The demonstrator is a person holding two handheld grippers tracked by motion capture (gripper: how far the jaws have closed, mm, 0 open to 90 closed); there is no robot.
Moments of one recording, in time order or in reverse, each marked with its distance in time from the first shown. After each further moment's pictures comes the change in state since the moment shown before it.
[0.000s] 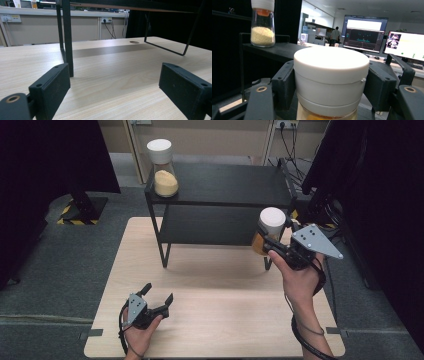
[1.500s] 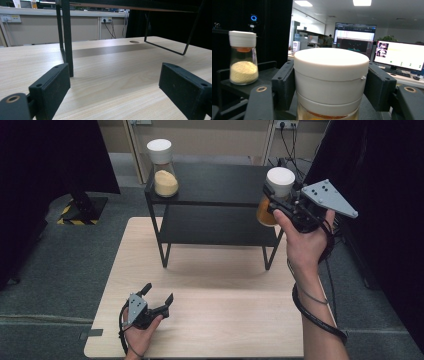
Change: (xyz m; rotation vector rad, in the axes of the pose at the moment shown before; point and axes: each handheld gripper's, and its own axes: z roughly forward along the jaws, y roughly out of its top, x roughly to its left) left arm 0.000 0.000 0.000 0.001 0.000 0.003; right arm -0.010 0.066 0.035 -0.050 -0.072 0.013
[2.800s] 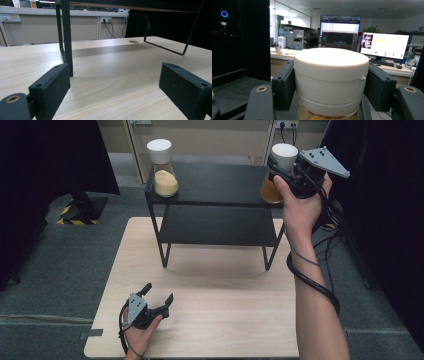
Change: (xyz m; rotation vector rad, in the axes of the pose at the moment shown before) left arm 0.001 0.001 0.000 0.004 -0.005 -0.001; right arm -0.013 0.023 0.065 0.062 -0.121 0.049
